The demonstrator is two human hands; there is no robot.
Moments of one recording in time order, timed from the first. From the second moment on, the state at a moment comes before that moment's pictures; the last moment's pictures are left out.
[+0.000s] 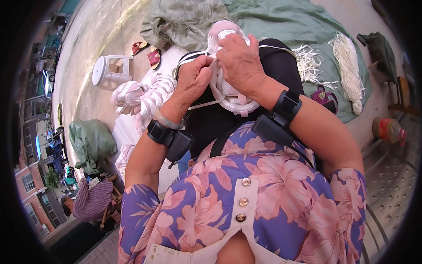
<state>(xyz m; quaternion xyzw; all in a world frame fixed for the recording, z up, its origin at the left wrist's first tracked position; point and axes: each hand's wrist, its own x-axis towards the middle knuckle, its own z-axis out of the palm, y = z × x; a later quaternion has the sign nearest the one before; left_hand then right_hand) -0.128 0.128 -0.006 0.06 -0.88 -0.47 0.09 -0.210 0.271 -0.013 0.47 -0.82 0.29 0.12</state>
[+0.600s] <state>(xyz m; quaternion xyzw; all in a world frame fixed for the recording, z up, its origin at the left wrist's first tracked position) -0.105 0.154 -0.004 0.10 -0.91 -0.36 0.18 -0.220 0.649 -0.103 0.27 -0.95 0.13 0.03</state>
